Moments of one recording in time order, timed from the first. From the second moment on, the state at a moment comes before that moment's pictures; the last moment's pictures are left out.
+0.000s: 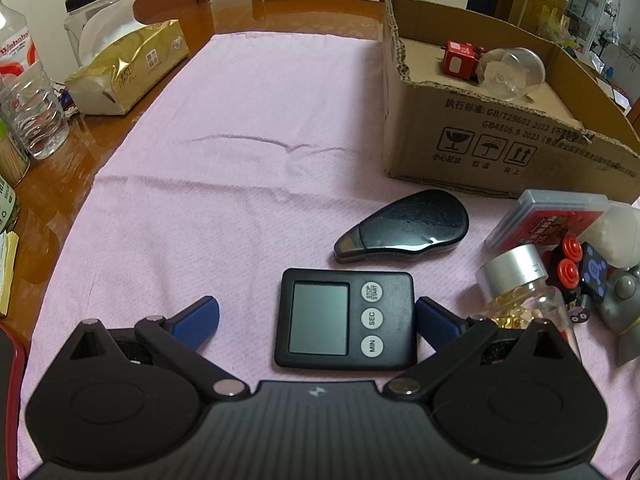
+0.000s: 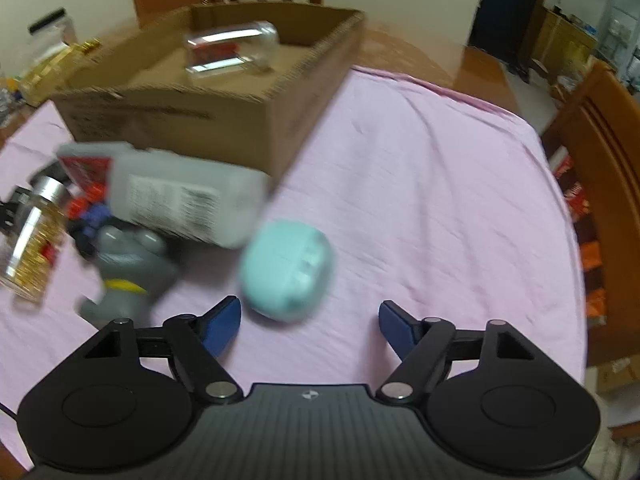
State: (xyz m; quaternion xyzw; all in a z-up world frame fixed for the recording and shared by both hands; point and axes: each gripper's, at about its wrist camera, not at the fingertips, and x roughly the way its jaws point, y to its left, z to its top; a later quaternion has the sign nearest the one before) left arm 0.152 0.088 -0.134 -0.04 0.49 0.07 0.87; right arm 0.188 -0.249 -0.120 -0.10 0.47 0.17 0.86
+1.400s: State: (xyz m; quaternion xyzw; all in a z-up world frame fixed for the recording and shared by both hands) left arm 0.153 0.067 -0.103 0.03 0.49 0.00 0.87; right arm 0.188 -0.239 -0.114 -0.11 0.48 0.15 0.86
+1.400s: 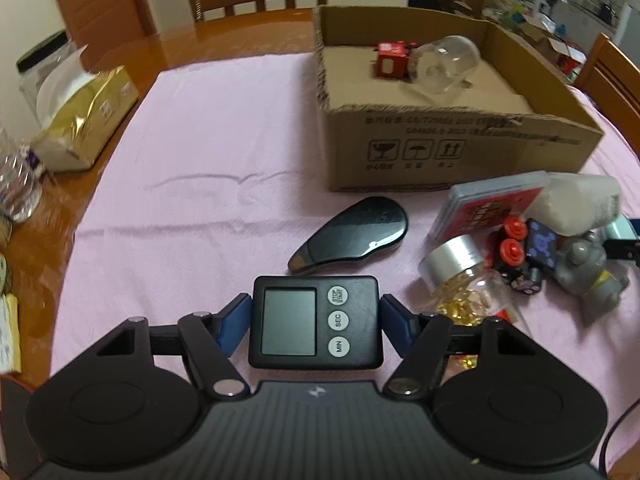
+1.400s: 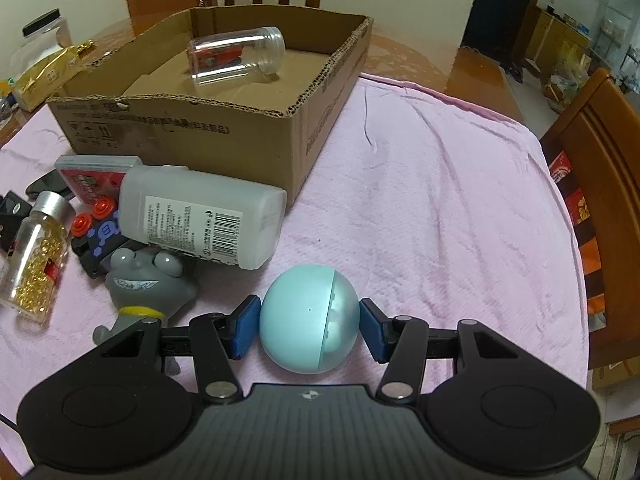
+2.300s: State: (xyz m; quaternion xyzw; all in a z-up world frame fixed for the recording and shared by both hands) left arm 0.227 0.022 0.009 0.10 0.40 -0.13 0.90; right arm 0.211 -0.222 0.009 -0.13 0.40 0.27 0.87
